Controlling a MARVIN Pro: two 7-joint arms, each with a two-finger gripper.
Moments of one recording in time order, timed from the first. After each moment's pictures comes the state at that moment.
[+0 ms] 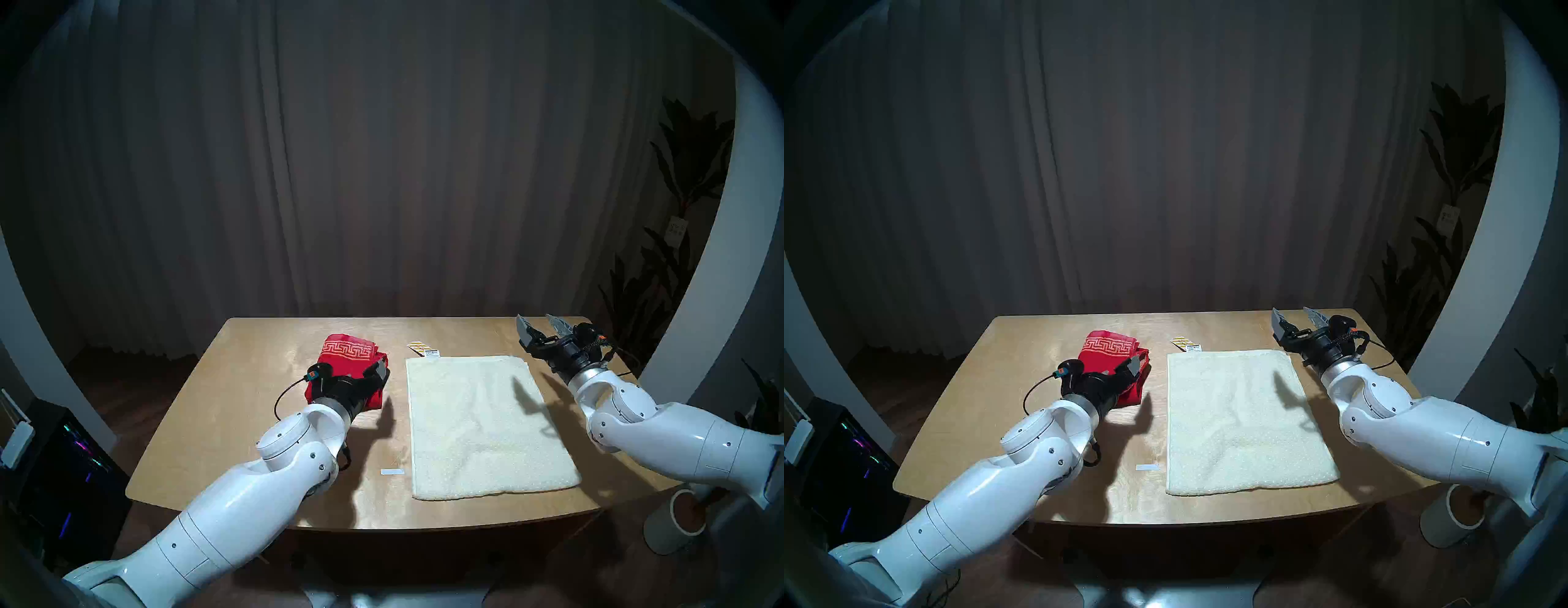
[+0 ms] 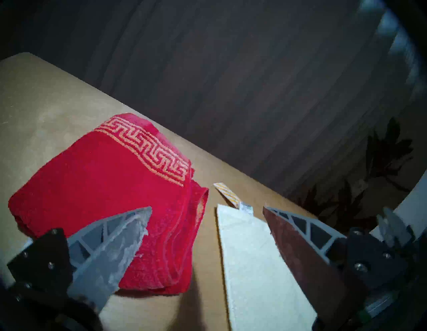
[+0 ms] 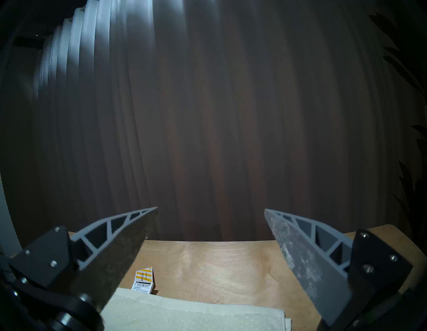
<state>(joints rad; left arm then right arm) 1.51 -1.06 -1.00 -1.81 -1.23 -0.03 0.40 -1.06 -0.45 0.50 -1.59 1.32 -0.58 -0.12</state>
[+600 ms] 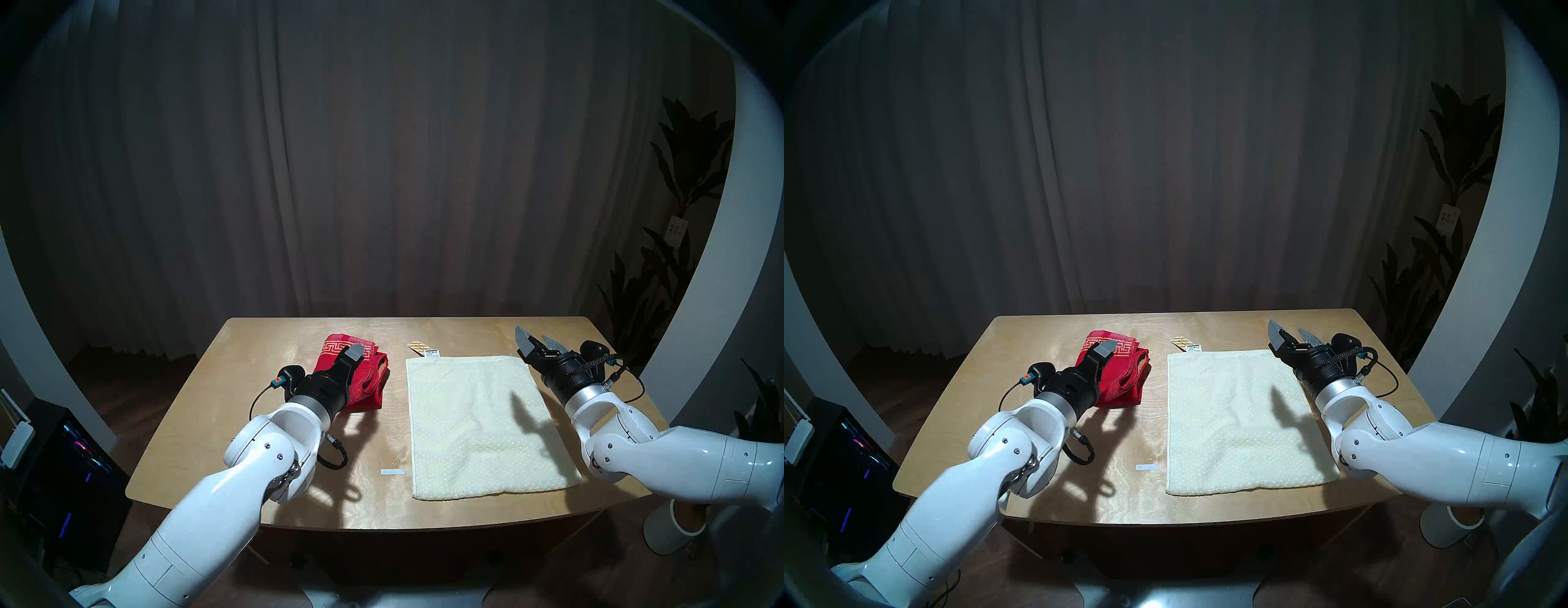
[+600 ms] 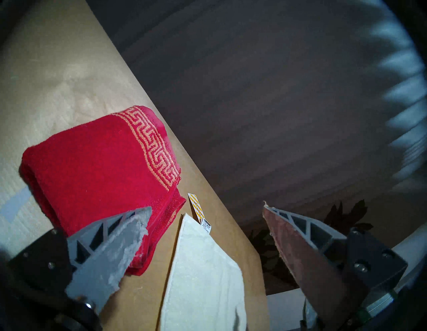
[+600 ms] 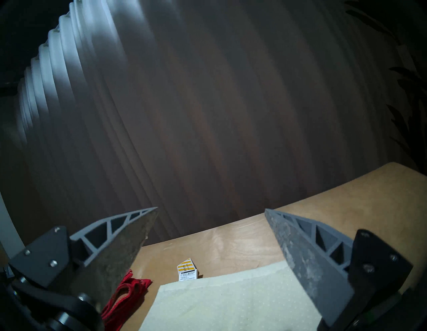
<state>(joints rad) 1.66 -1.07 -1.16 -1.94 -1.59 -0.07 0.36 -1.18 -0.34 0.50 -1.87 1.59 -0.68 -0.18</state>
